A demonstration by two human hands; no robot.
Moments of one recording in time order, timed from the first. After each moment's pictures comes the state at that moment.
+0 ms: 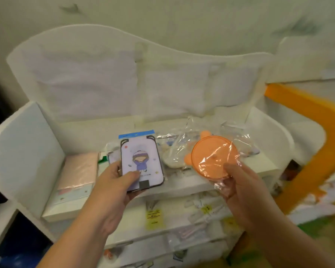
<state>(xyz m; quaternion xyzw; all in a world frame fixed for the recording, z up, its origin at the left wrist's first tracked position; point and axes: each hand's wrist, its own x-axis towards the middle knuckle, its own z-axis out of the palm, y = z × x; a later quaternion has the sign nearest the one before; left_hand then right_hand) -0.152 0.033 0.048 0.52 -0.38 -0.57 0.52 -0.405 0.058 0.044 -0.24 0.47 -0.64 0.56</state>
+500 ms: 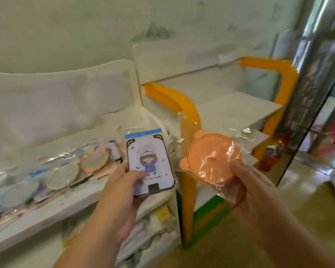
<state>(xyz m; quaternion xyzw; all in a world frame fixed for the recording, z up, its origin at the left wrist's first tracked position) -0.482 0.126 0.080 0.45 -0.42 -0.67 0.42 -0.682 0.239 0.066 -0.14 0.45 -0.74 0.48</state>
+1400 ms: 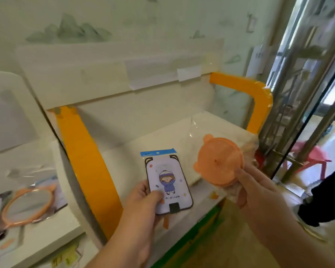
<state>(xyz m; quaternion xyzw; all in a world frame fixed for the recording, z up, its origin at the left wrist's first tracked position) -0.801 0.020 0.047 0.47 -0.40 -0.72 0.32 -0.983 0.122 0.058 -0.21 0.57 -0.71 0.36</state>
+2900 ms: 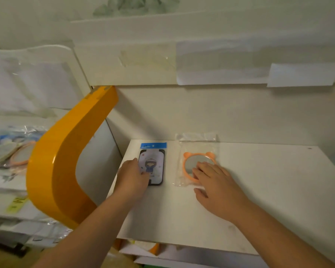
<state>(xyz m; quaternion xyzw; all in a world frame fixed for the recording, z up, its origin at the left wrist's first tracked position) -0.876 -0.151 -0.033 0.83 -0.46 -0.20 0.25 -1.127 -0.183 -0.059 -0.88 0.45 -0.12 0.02</state>
